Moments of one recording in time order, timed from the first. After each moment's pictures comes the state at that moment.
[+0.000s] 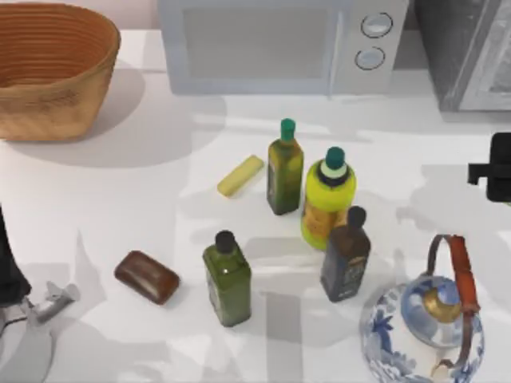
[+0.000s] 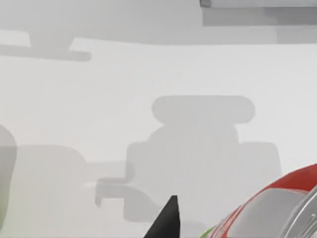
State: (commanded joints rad) left arm 0.00 0.00 0.00 0.00 0.00 0.00; right arm 0.31 1.13 0.74 -0.36 0.22 0.24
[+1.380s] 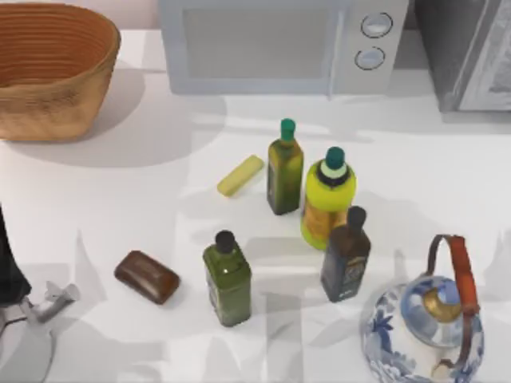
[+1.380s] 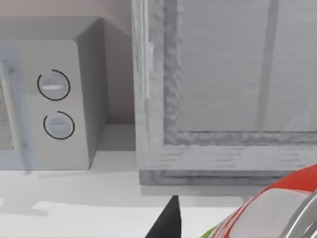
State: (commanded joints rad) left arm 0.00 0.00 0.00 0.00 0.00 0.00; right arm 0.00 0.04 0.03 -0.01 0.00 0.01
